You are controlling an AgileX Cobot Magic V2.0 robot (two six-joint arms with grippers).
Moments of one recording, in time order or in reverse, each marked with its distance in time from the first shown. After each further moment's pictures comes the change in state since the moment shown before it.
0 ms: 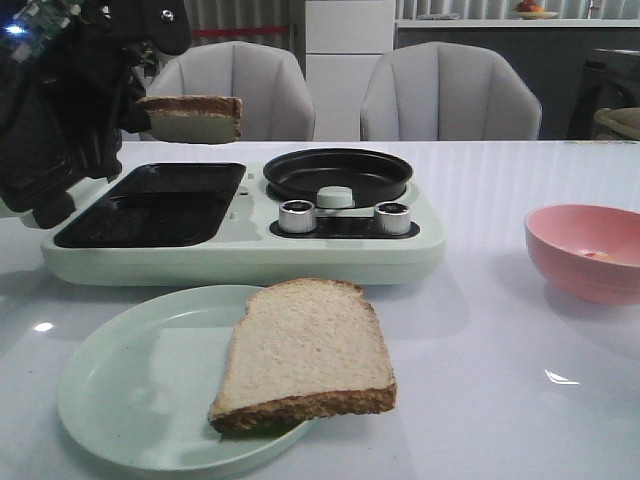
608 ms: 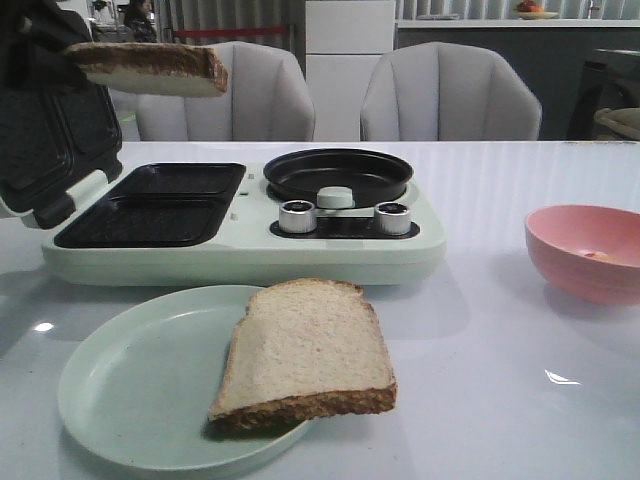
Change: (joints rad) left arm -0.305 -0.431 0.361 -0.043 0.281 -0.007; right arm 0.000 0.000 0.000 0.000 0.000 0.000
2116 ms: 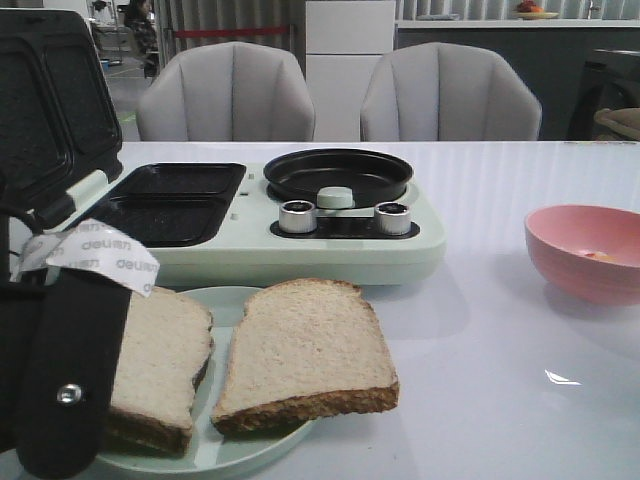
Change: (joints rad) left arm -0.413 0.176 0.270 -0.330 0.180 0.000; right arm 0.000 0.000 0.000 0.000 0.000 0.000
